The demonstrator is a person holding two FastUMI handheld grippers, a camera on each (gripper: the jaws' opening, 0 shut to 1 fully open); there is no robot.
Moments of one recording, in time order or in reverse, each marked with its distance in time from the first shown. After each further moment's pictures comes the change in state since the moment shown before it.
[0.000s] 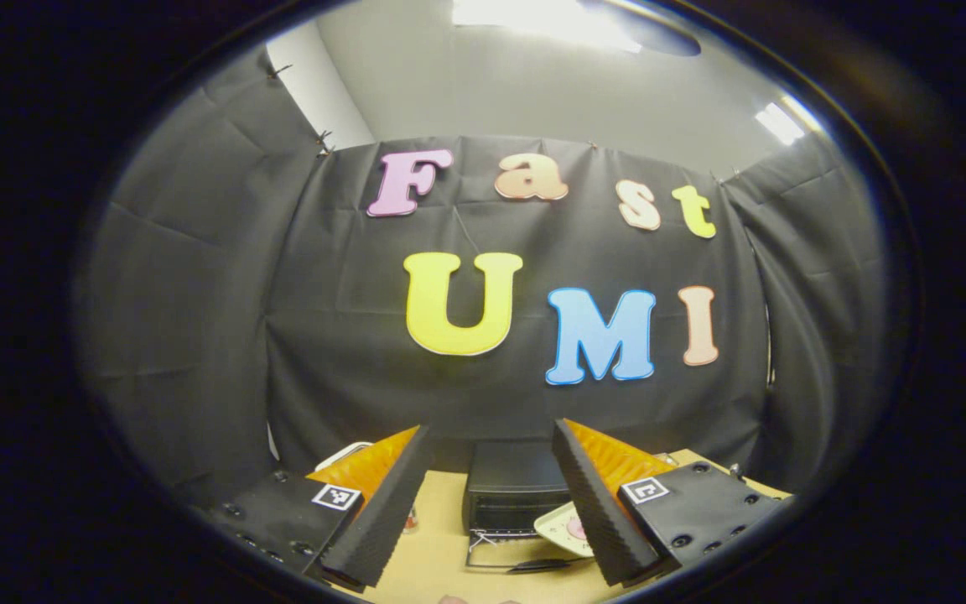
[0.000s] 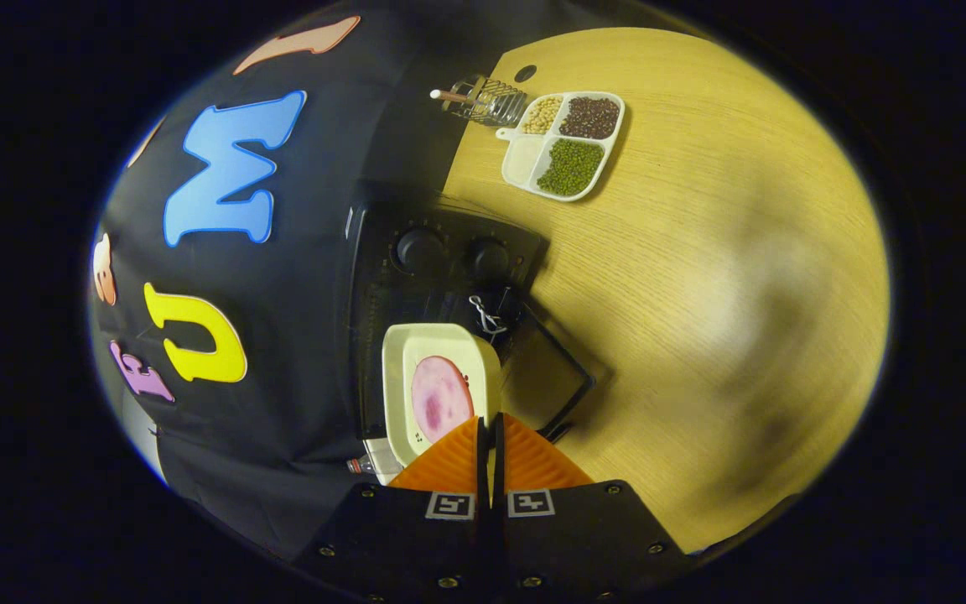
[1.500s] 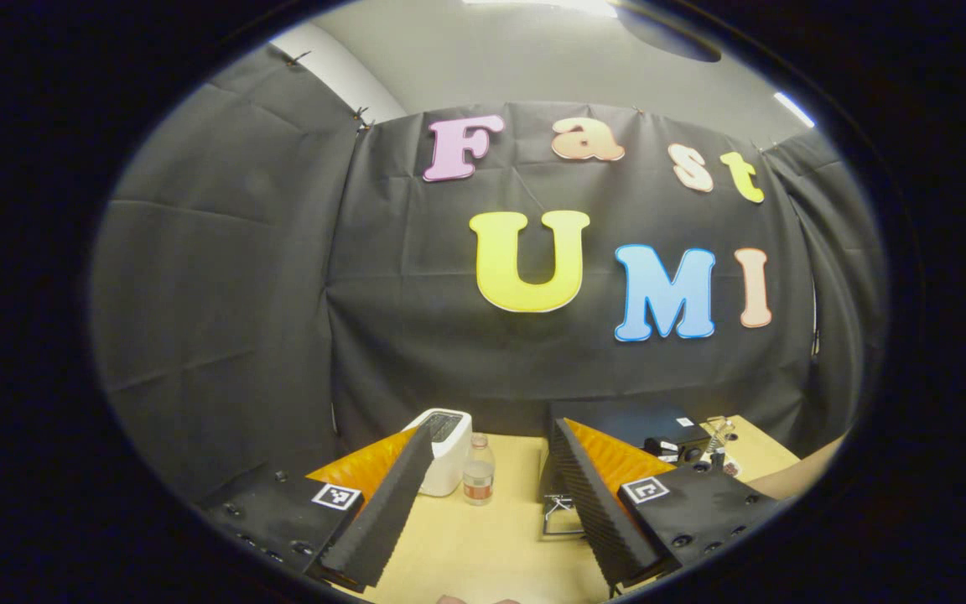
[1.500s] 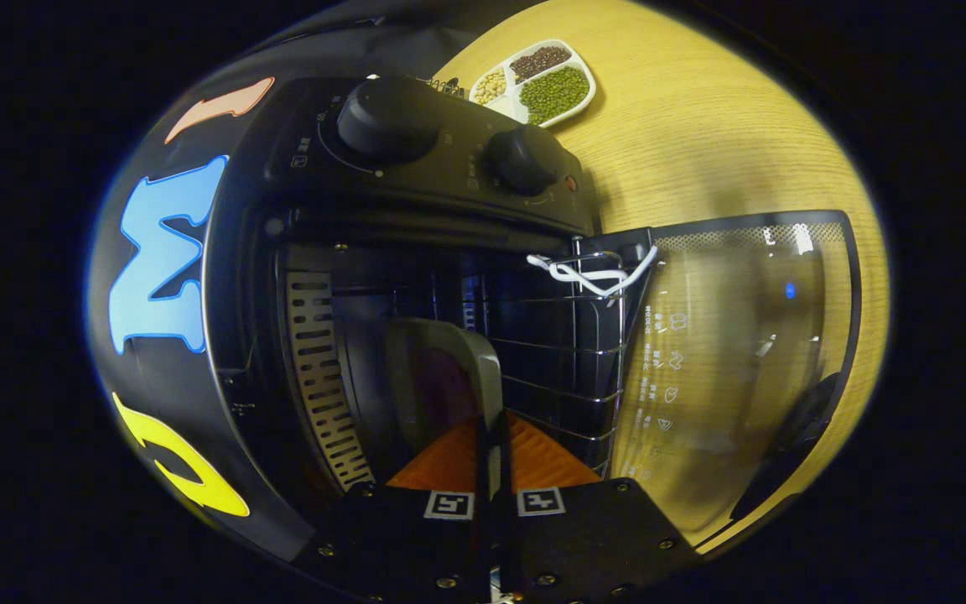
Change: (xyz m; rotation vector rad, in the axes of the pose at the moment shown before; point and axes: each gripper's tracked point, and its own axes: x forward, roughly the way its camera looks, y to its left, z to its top) left arm -0.023 0.091 -0.032 0.031 0.146 0.150; right arm 0.184 0.072 0.019 0.371 -0.379 -0.008
